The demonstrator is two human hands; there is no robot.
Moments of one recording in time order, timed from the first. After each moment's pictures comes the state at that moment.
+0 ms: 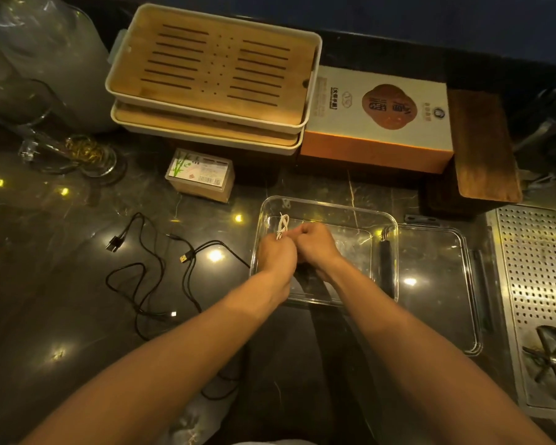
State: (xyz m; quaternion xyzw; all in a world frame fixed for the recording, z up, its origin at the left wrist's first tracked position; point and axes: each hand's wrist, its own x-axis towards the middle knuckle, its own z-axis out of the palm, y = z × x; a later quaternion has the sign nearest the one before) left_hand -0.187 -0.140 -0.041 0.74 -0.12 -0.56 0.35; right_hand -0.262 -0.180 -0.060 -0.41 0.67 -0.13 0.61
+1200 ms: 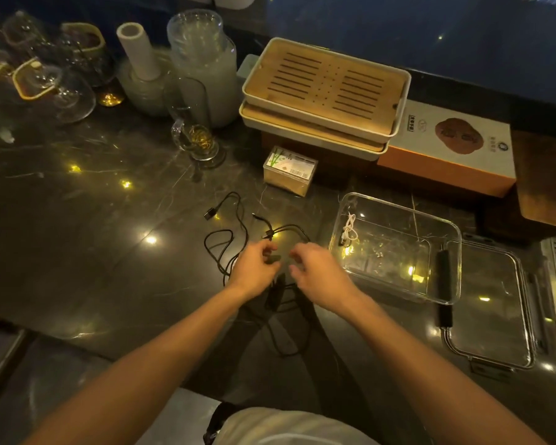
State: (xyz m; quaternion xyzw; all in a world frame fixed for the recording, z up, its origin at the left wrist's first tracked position) left_hand -0.017 -0.010 -0.062 0.75 -0.43 -0.42 0.27; right_hand -0.172 -0.057 -0.013 -0.82 0.46 0.00 0.34
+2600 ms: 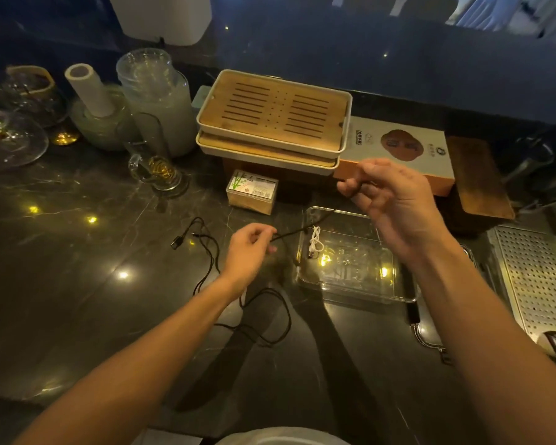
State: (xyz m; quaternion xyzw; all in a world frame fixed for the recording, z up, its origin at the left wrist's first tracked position) left_hand -0.045 -0.061 -0.001 0.67 -0.37 -0.49 0.43; right_hand -0.259 -0.131 0.132 -0.42 0.41 -0.45 0.67
